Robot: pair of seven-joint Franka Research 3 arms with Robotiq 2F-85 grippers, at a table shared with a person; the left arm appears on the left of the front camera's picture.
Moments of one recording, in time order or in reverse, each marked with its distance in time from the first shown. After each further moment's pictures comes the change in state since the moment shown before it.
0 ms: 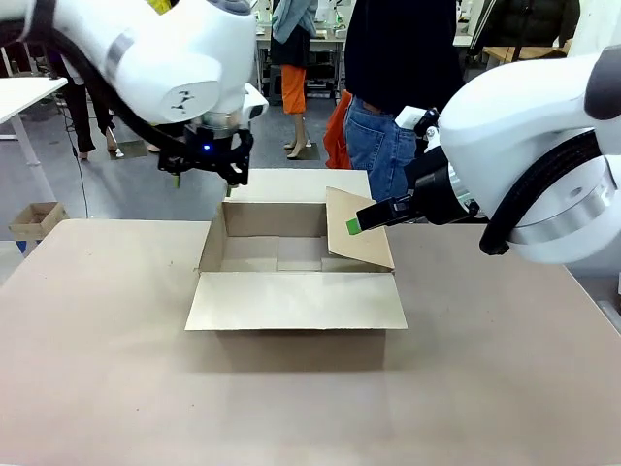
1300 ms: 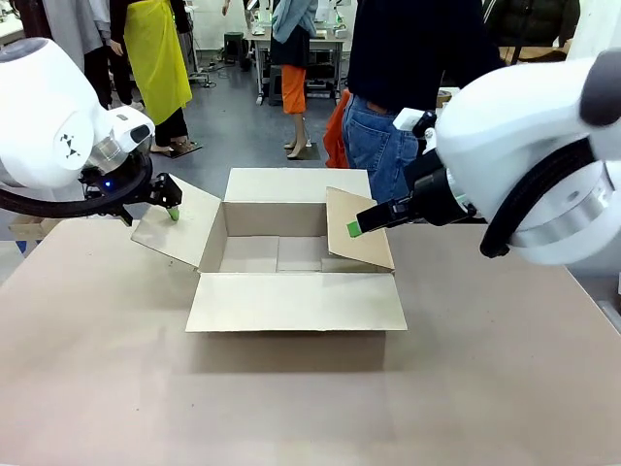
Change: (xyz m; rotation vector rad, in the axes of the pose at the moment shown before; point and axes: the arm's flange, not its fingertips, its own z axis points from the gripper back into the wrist) left arm -0.036 0.142 -0.090 -0.400 0.001 0.066; right arm 0.000 -0.001 -0.005 -0.037 0.041 0.001
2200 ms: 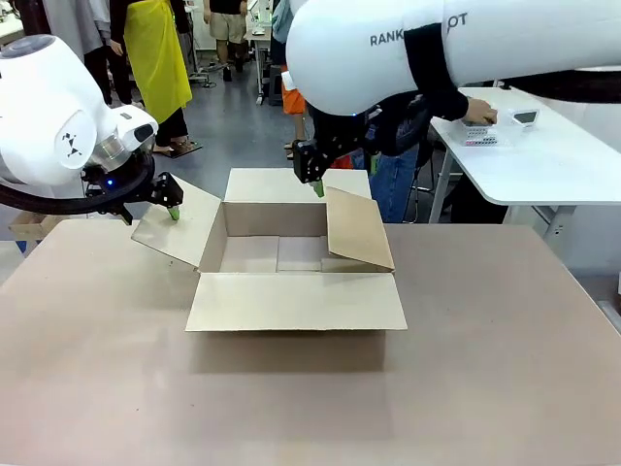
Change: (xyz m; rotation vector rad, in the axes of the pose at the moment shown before) left arm 0.001 -0.004 0.001 0.018 0.007 -0.001; right arm 0.161 0.093 -0.069 -0.551 0.549 -0.006
